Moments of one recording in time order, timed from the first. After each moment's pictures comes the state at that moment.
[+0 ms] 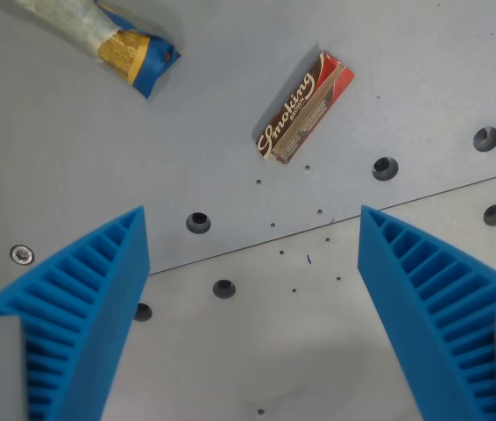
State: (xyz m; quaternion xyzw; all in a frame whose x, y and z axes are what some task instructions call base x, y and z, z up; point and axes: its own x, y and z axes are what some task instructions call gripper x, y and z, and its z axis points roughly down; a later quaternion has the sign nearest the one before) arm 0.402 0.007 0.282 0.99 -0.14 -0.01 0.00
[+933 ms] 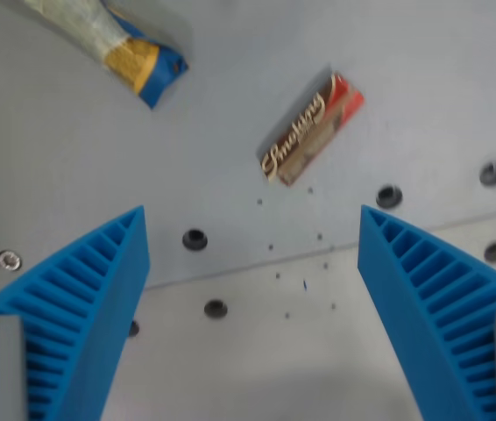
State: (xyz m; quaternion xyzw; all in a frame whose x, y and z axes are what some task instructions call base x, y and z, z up) arm 0.414 0.008 0.260 1.00 -0.09 0.00 0.00
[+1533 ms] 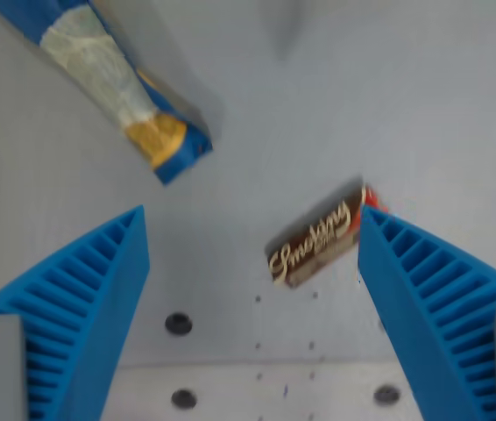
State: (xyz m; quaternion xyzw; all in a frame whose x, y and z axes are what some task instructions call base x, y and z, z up) arm 0.452 0.013 0.213 1.00 0.01 0.02 0.00
